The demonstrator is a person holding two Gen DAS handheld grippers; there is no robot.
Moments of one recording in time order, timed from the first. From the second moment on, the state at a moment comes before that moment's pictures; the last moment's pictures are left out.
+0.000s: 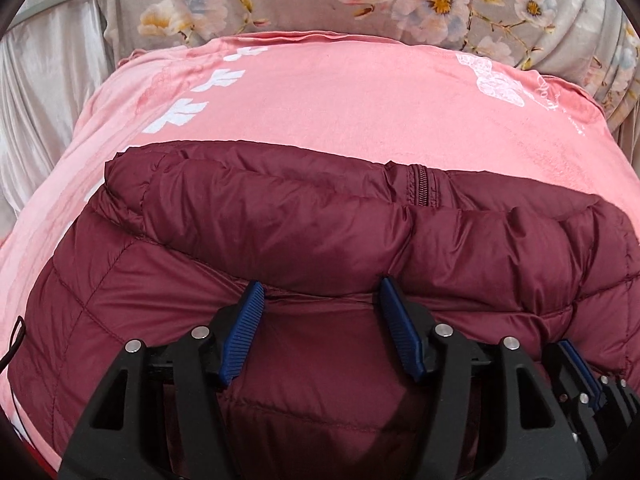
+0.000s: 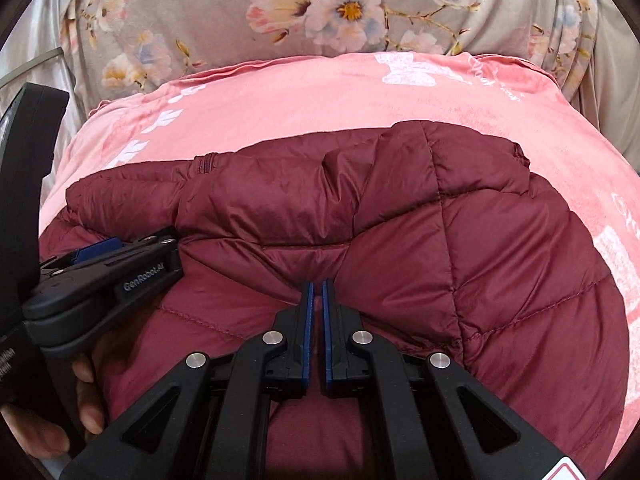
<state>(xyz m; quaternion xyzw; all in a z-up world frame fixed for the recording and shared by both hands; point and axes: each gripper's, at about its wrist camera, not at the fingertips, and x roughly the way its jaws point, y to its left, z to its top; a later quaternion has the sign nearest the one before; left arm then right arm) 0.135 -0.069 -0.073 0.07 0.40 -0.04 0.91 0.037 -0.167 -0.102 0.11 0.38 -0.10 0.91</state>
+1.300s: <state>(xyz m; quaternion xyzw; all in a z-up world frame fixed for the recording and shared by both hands) 0.078 0.205 -0.081 -0.20 0.44 0.03 0.87 -0.010 -0.021 -0.106 0.01 0.35 -0.01 0.94</state>
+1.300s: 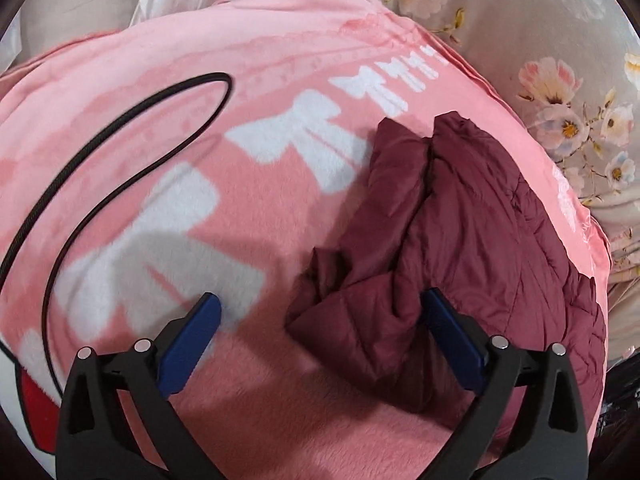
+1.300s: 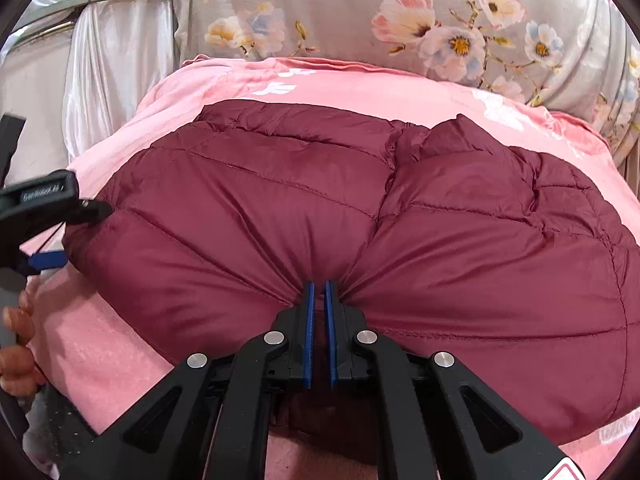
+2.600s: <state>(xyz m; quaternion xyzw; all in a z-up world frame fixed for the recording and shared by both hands) -0.027 -0.069 0.089 -0.10 0.29 -0.29 0.91 -0.155 -0.182 -0.051 0.11 0.28 -0.09 0.95</state>
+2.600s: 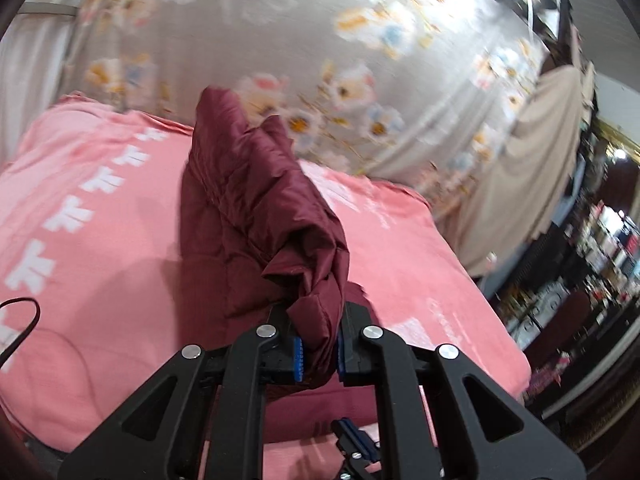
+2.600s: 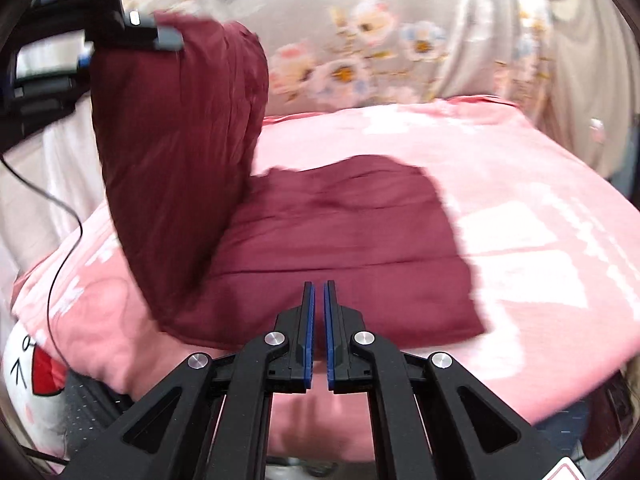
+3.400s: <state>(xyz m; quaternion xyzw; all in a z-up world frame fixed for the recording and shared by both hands) -0.065 -0.153 0.018 -0.08 0.32 -0.31 0.89 -0.192 -0.274 -0.030 0.15 0.23 -0.15 0.95</state>
